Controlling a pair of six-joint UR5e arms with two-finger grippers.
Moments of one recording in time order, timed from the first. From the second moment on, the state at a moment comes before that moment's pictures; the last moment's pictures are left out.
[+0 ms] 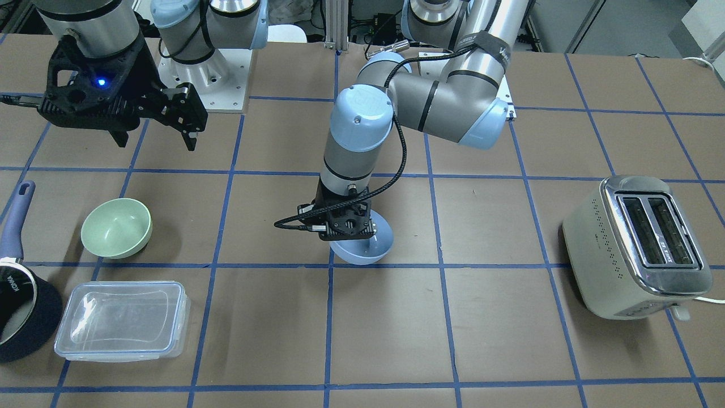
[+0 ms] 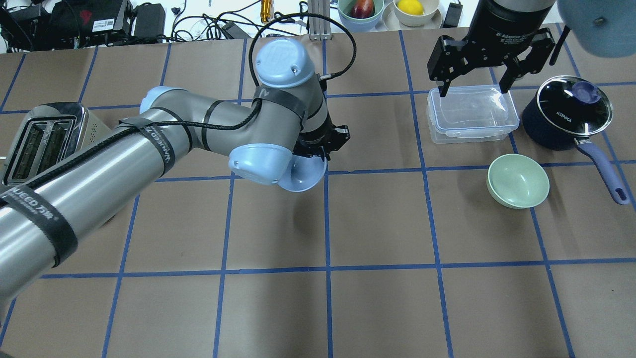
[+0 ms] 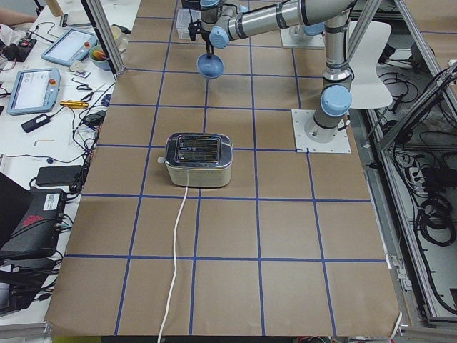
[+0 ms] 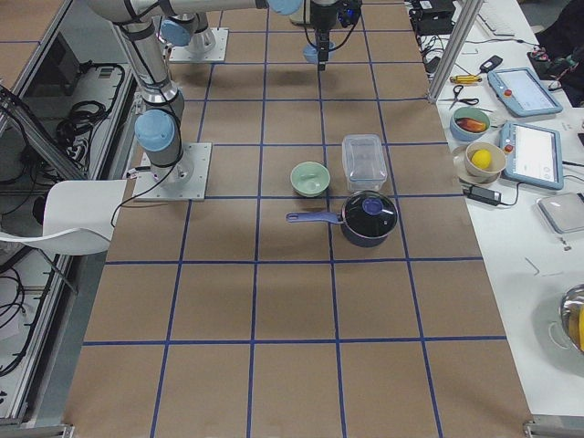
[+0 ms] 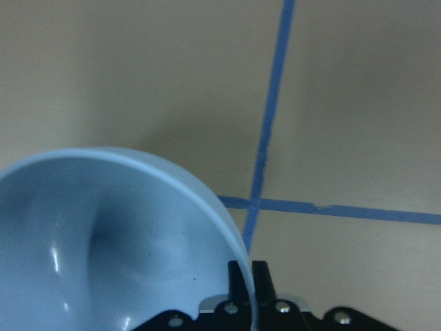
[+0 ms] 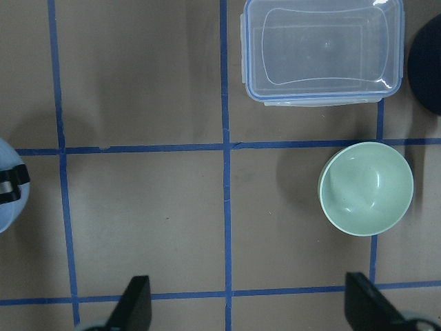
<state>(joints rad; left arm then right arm) -1.96 -1.97 -1.68 -0.92 1.45 -0.55 1.60 -1.53 1.46 -1.52 -1.61 0.04</state>
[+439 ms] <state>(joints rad) -1.98 -2.05 -1.66 -0.85 1.46 -0.58 1.60 -1.53 1.46 -1.52 -1.61 0.04</state>
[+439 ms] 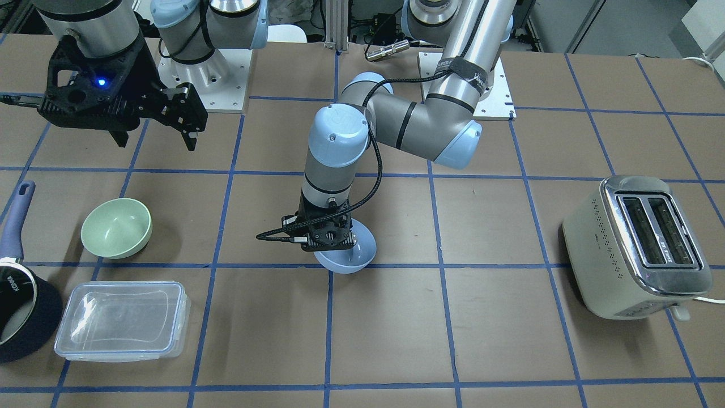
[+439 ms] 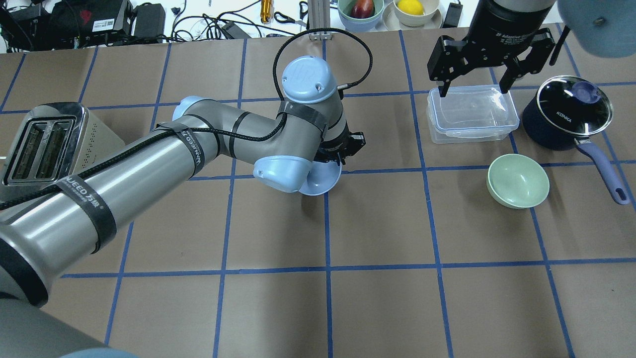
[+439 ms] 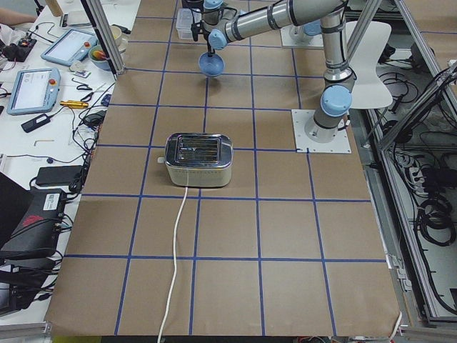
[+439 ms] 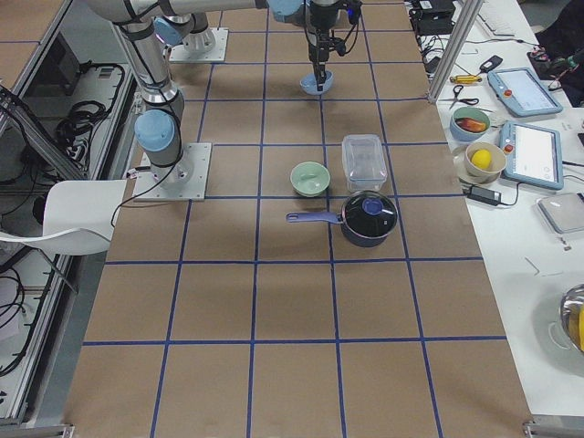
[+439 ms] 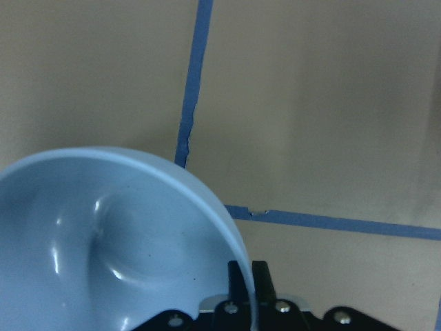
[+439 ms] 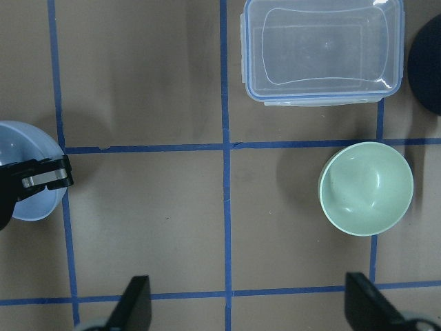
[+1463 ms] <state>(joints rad) -1.91 -2.02 -1.62 -0.86 1.56 -0.41 1.43 -1.50 1.52 -1.54 -1.64 -0.19</state>
